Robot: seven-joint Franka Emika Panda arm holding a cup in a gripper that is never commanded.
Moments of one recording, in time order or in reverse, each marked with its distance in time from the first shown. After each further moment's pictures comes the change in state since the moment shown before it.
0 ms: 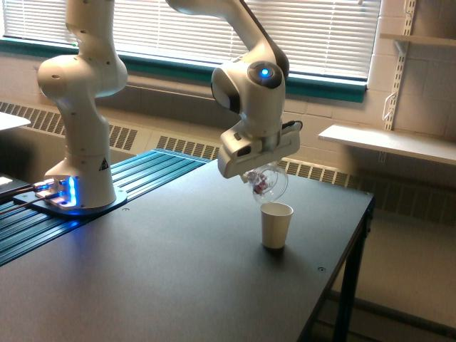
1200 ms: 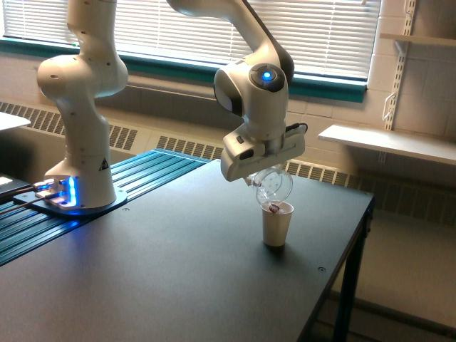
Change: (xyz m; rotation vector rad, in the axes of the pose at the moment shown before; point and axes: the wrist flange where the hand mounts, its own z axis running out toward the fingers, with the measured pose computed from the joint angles) arm 0.008 -0.015 -0.008 0.016 -0.017 0.017
